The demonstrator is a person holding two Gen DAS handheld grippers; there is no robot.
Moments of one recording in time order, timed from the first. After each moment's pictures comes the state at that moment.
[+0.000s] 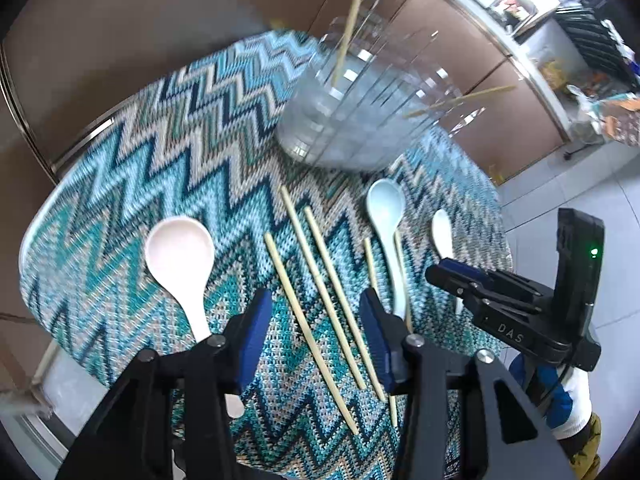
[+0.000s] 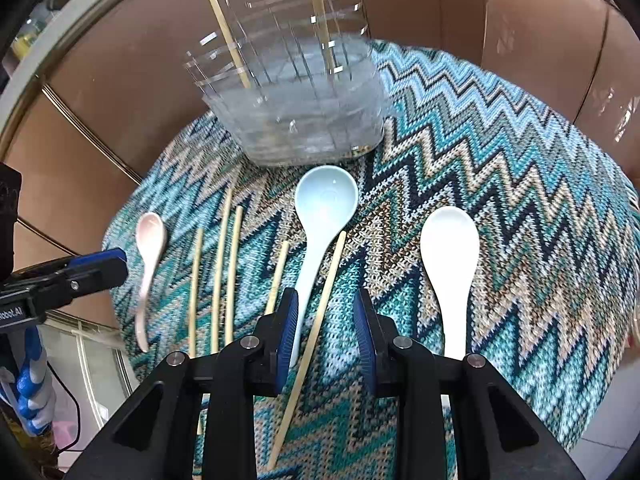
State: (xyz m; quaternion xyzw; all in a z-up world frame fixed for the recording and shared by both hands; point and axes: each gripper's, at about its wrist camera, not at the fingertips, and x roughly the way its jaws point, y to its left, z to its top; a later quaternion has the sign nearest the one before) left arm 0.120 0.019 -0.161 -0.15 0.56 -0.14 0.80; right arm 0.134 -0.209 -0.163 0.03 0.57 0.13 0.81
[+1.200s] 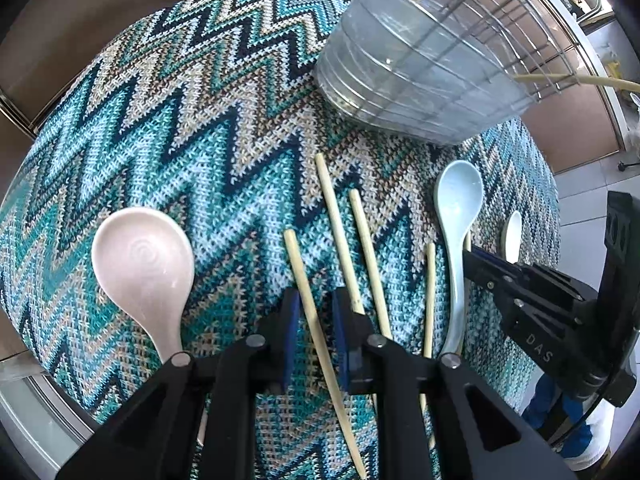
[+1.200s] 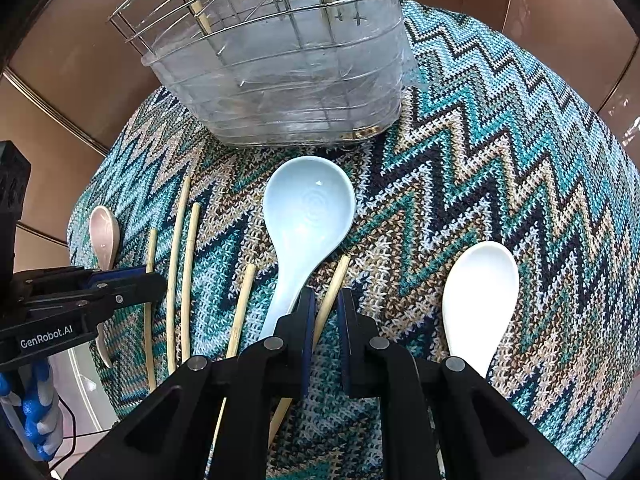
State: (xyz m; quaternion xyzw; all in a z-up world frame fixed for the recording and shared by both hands) left arm 0.178 -0.020 -0.228 -0.14 0.64 -0.08 0.75; right arm 0.216 -0.165 -0.218 -0.01 0.62 0.14 0.77
